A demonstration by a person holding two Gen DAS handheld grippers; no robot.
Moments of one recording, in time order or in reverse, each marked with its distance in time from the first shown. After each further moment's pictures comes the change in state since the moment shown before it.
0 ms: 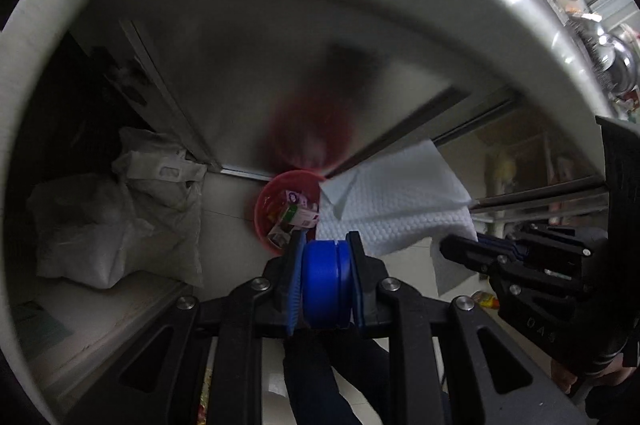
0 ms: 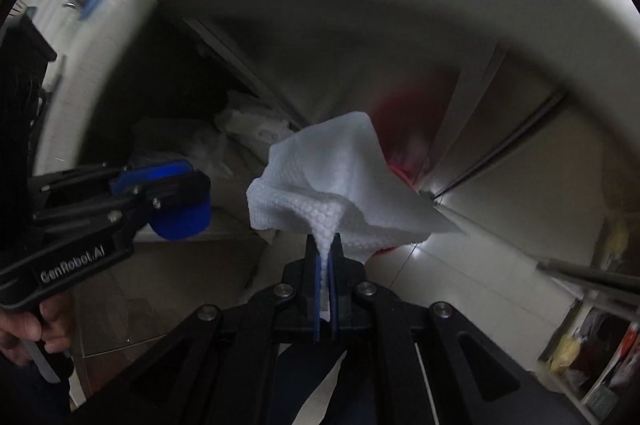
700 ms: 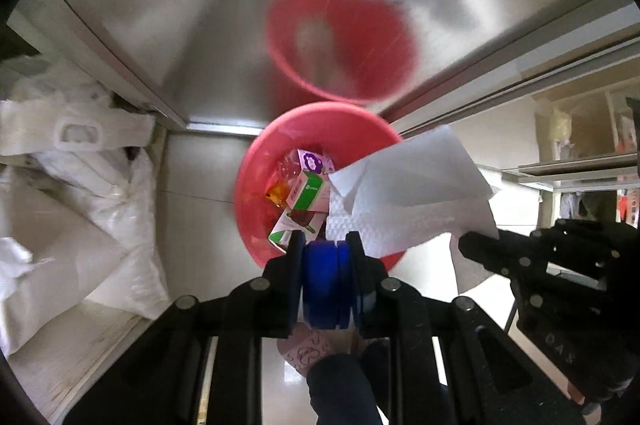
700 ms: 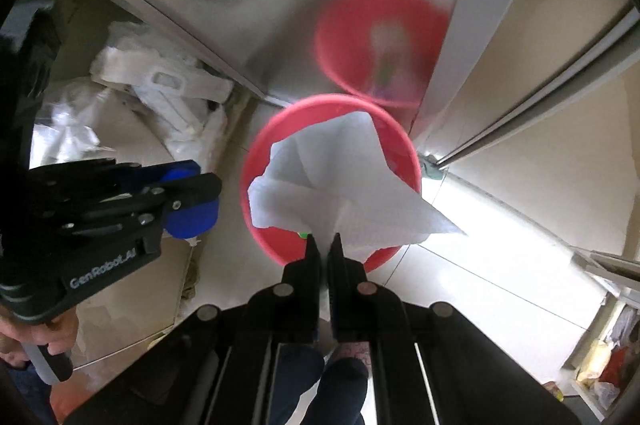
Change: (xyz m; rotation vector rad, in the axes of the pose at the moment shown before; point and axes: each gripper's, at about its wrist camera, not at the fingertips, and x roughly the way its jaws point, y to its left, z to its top) left arm 0.302 0.057 -0.022 0.043 0.138 0.022; right arm 0.274 -0.067 -0.012 0.058 0.069 -0.054
